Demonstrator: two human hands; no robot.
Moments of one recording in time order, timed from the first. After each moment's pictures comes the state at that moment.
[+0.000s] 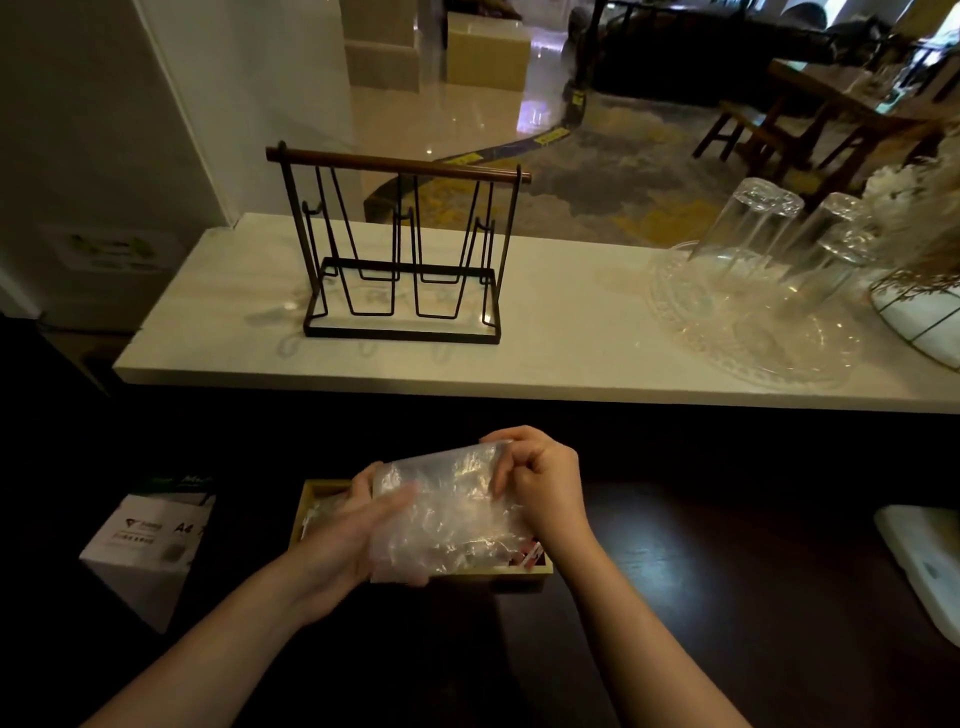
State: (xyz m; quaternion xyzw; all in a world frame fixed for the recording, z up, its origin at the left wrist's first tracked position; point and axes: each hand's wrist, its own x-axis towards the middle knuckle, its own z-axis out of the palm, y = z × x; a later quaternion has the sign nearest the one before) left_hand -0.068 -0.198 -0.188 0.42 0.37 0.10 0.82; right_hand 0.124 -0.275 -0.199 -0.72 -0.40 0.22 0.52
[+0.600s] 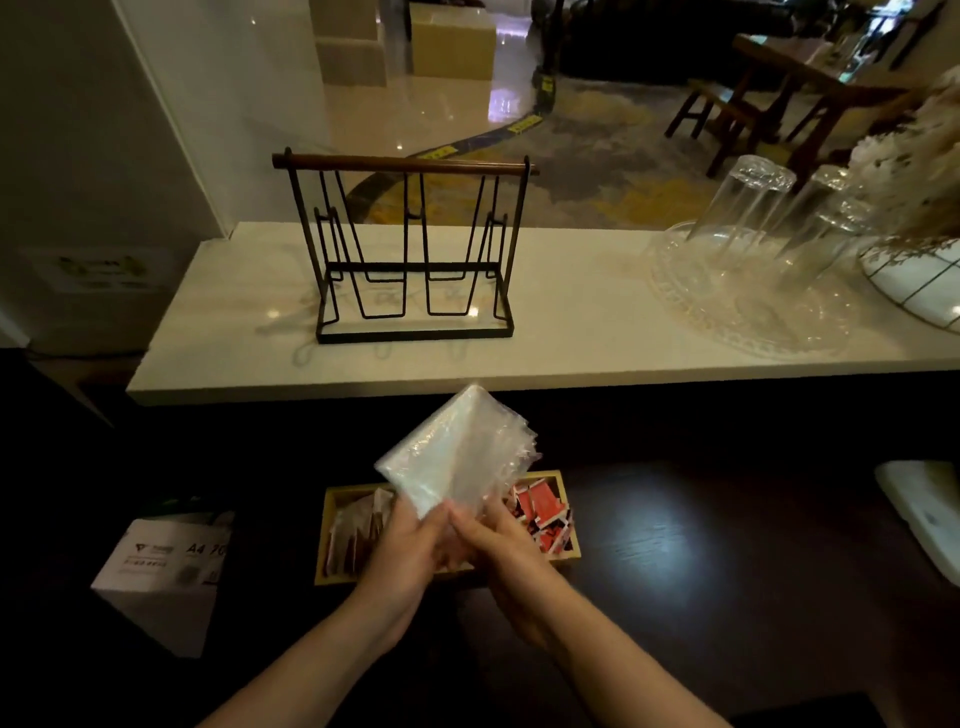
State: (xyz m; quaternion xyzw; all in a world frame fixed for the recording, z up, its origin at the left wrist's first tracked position) left_hand -0.061 -0.217 -0.218 0.49 0.35 0.23 0.77; right_hand 0.039 -0.288 -0.227 -0.55 -0.21 0.56 0.58
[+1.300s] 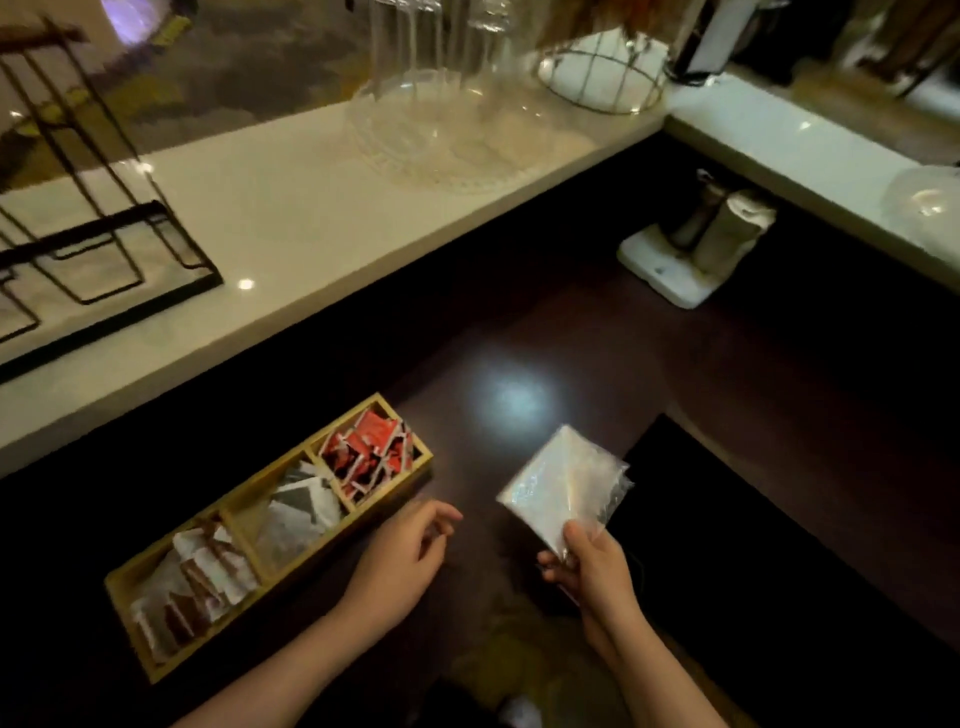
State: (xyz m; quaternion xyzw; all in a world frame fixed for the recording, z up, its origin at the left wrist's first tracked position) left_hand -0.014 -0.278 -0.309 0.87 0.06 -0.07 0.49; right_hand 0.029 -0.493 -0.308 -0.66 0.25 0.20 0.68
